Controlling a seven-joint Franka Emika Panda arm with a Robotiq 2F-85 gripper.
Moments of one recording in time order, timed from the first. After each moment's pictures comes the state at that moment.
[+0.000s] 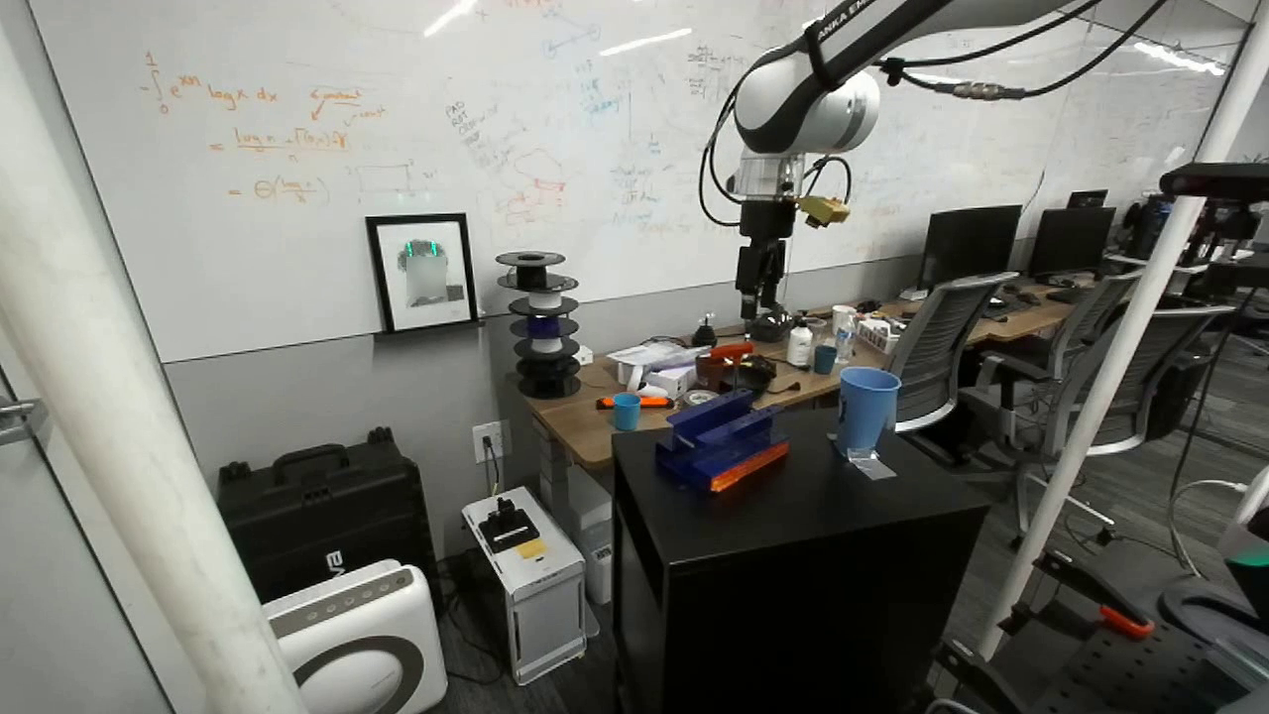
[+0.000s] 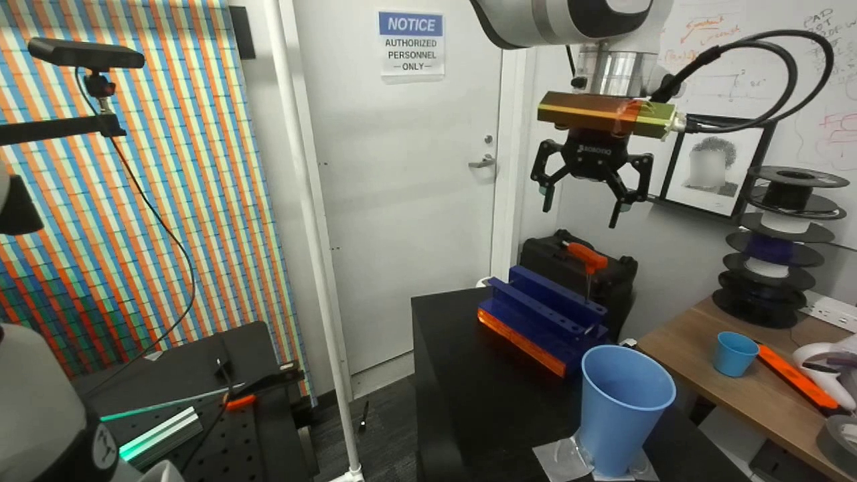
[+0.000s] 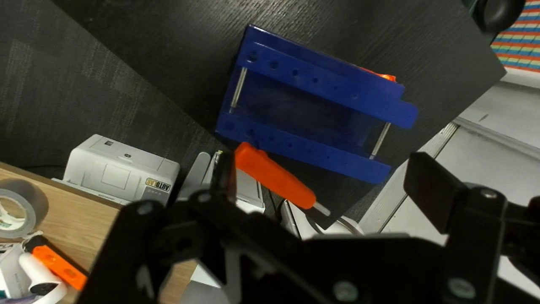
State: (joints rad) arm 0.03 0.39 -0.02 -1.73 0.01 2.05 -0.50
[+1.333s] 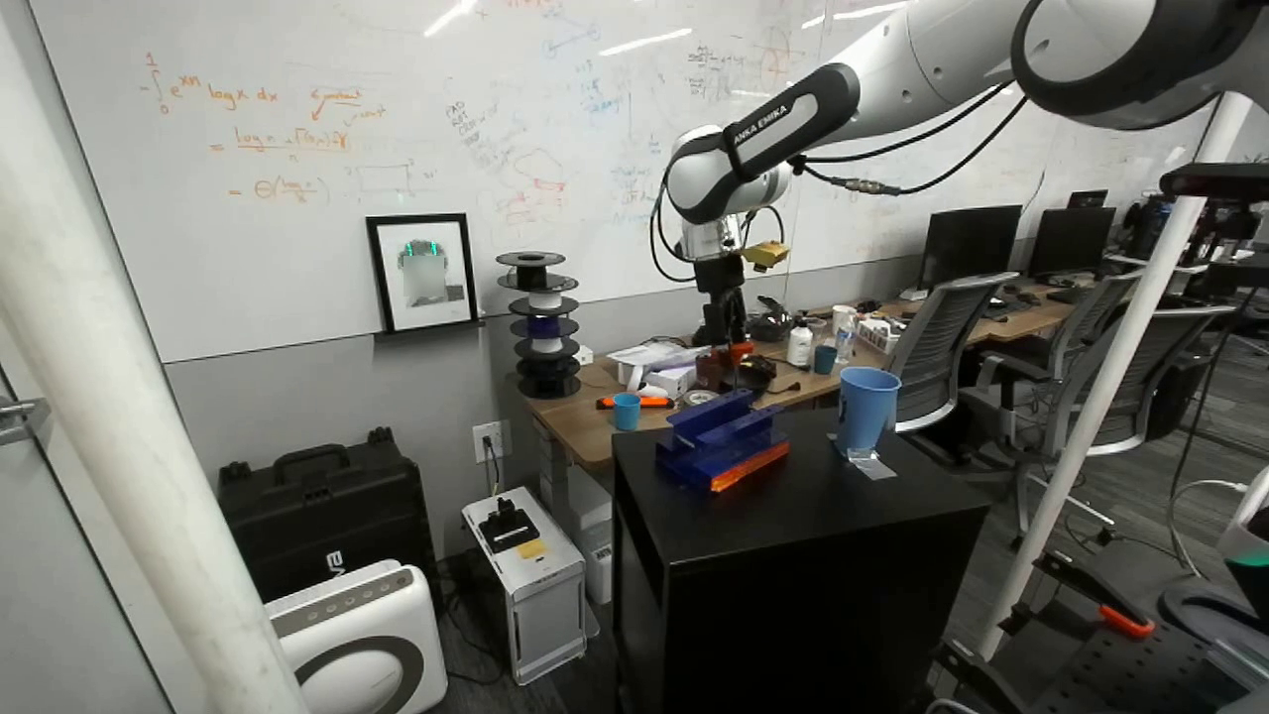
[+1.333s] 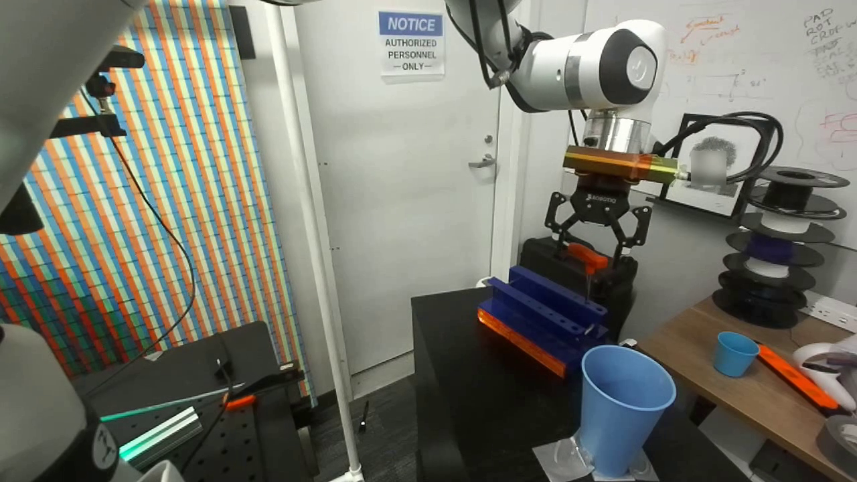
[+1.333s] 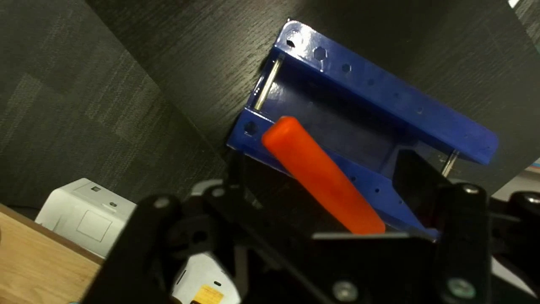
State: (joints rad) arm 0.03 0.78 0.05 -1.29 -0.18 1.80 -0.49
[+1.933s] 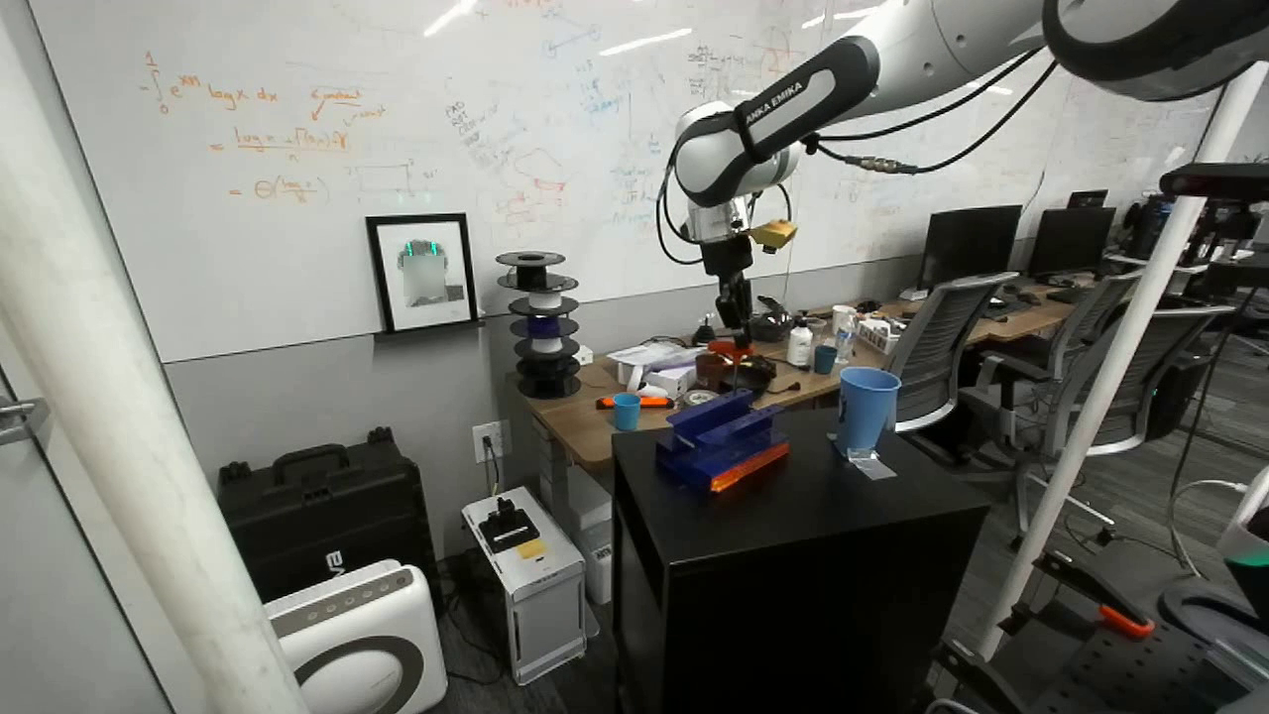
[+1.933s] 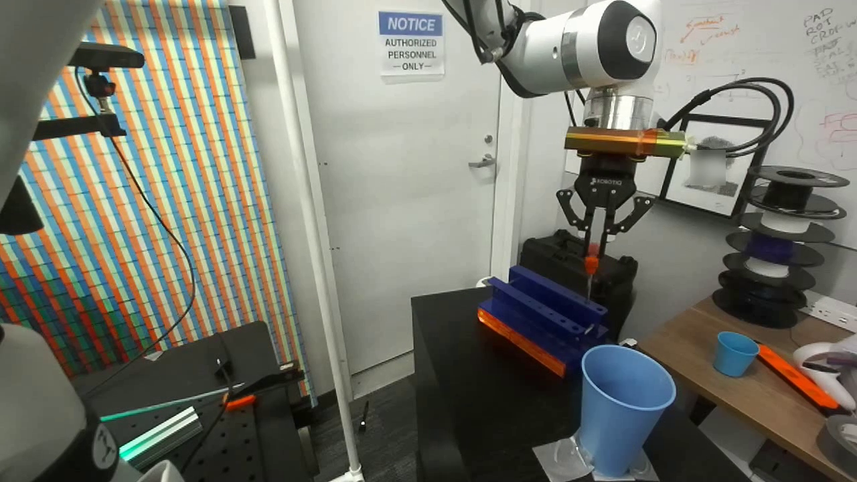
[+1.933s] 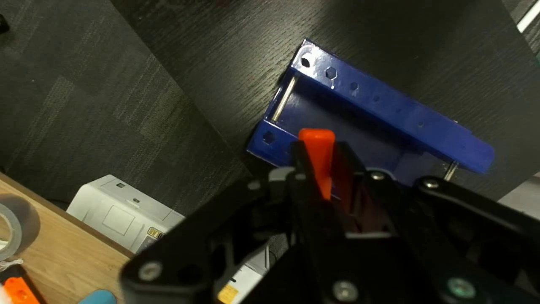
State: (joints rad) arm 0.03 0.70 0.05 -1.35 -0.23 1.81 -0.48
